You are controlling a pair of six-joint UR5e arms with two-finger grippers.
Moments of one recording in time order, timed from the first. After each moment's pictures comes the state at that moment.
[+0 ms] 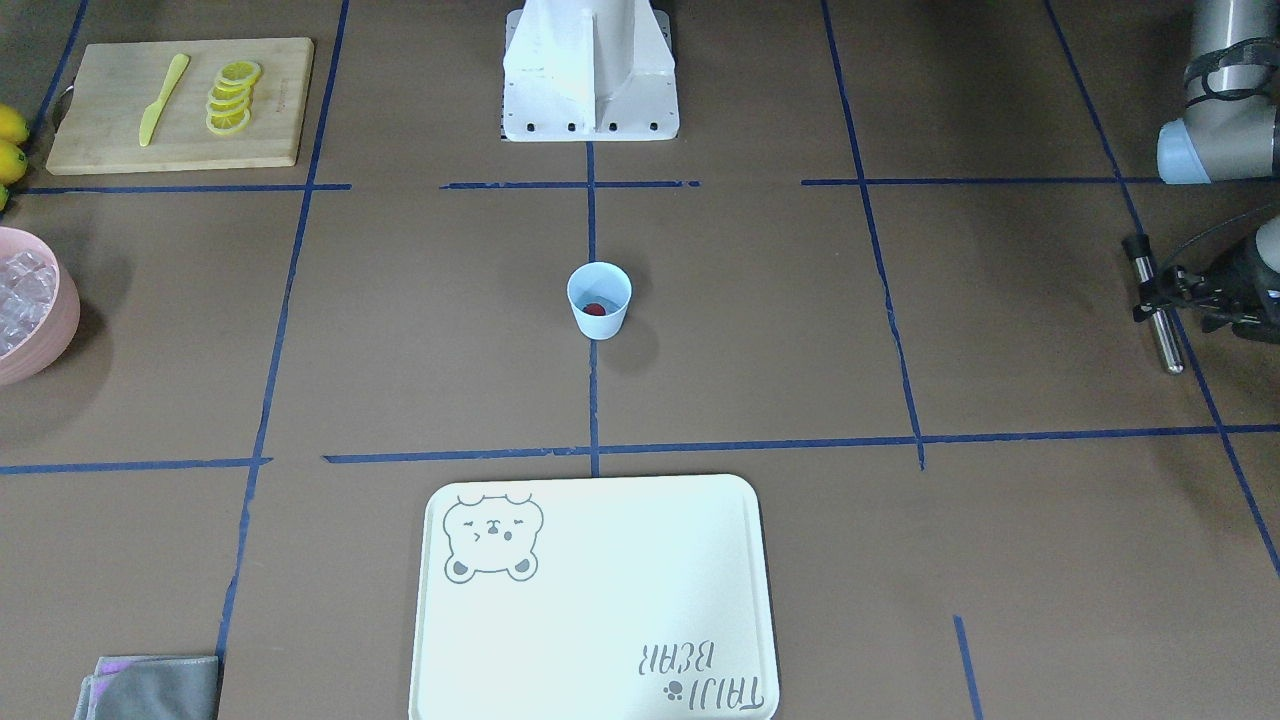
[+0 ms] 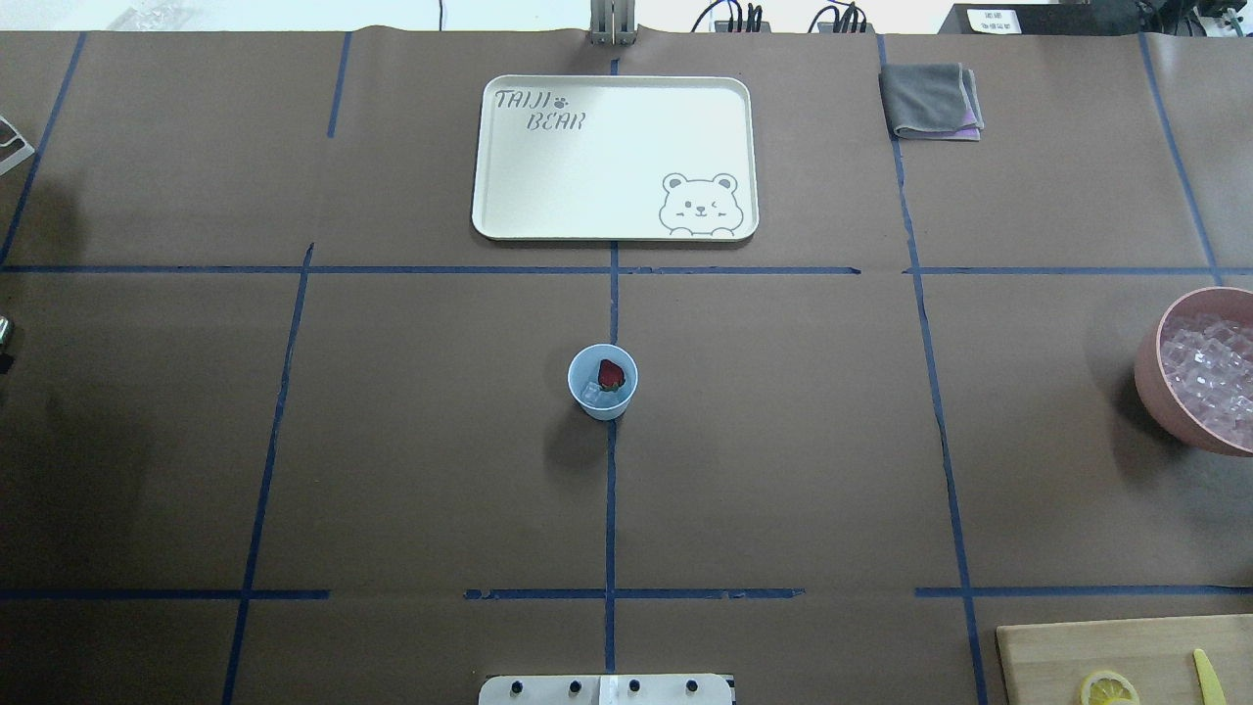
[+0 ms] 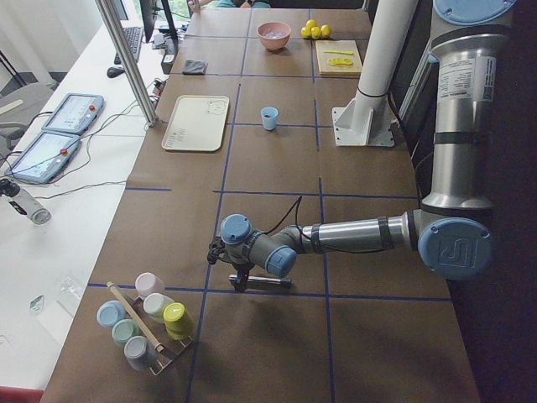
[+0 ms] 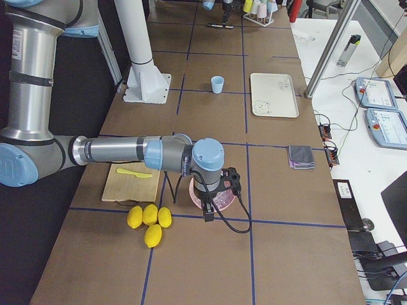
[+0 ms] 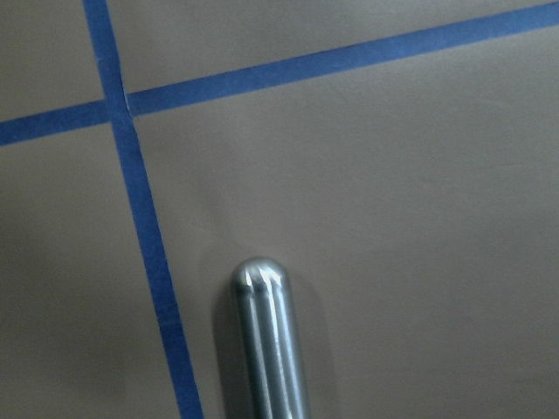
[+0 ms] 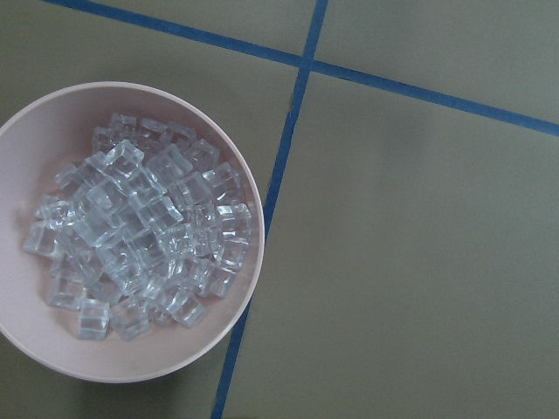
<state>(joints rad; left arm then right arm) -1.18 -1.54 -1.37 -2.15 -2.31 -0.33 1.63 -1.75 1.85 -1.74 2.30 -0.33</state>
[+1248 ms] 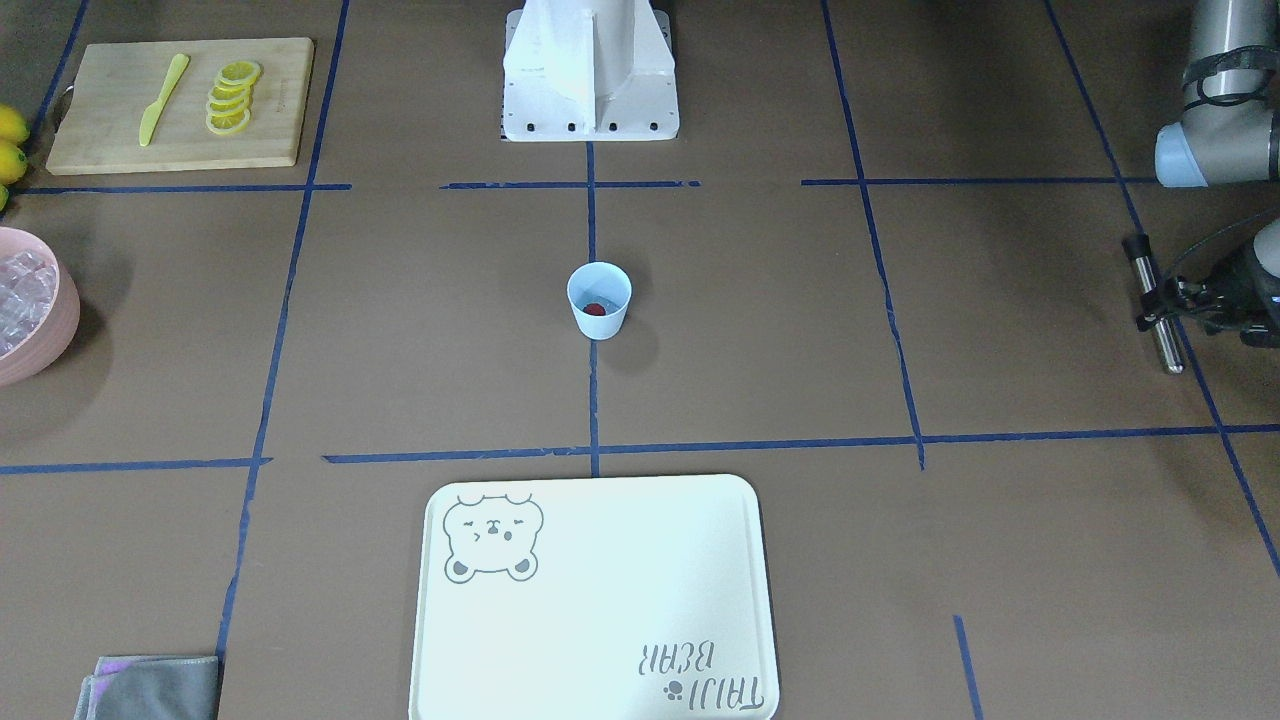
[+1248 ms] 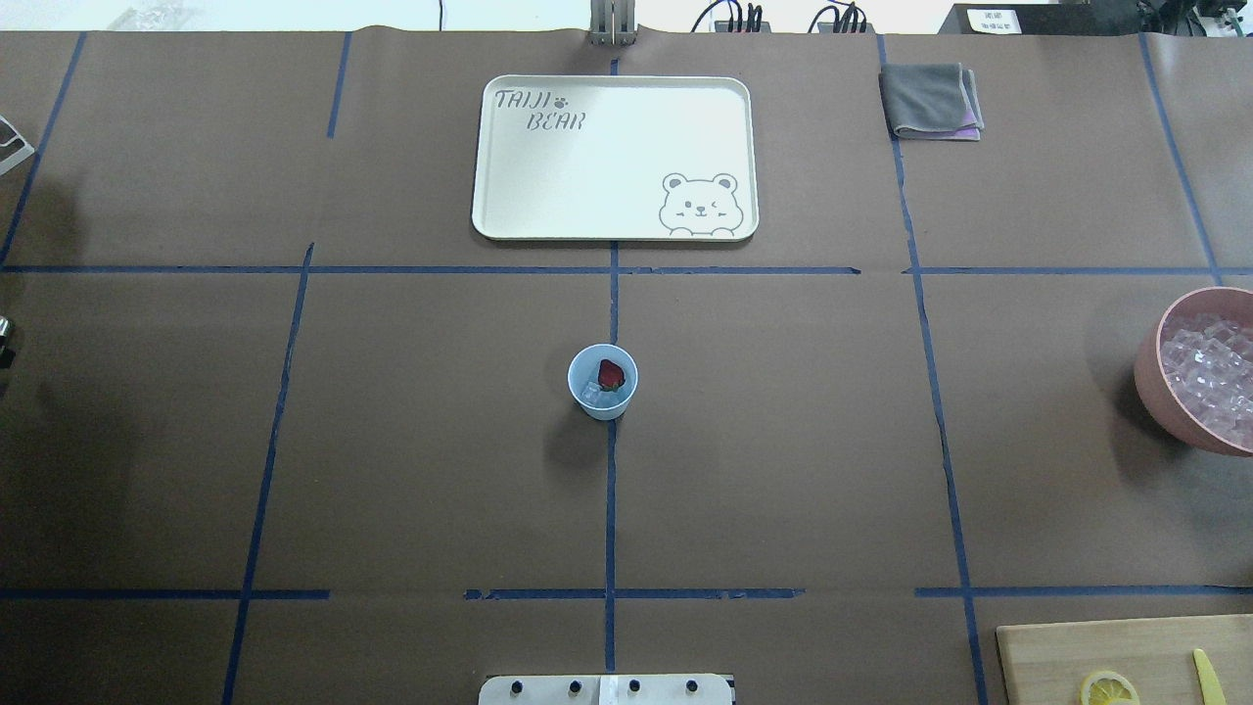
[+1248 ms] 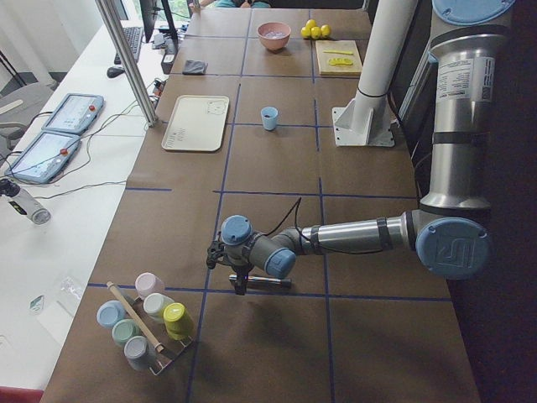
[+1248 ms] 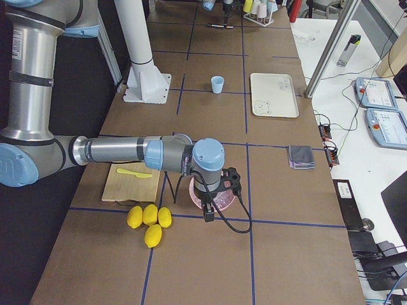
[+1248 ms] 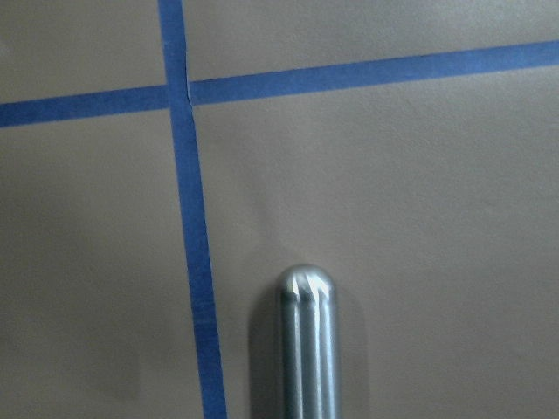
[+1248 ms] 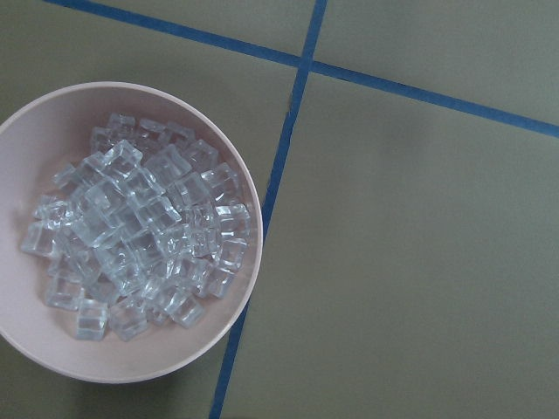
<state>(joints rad) -1.18 -1.55 -1.35 -2.18 -2.27 -0.42 1.63 -1.75 1.84 -1.74 2.30 -0.33</state>
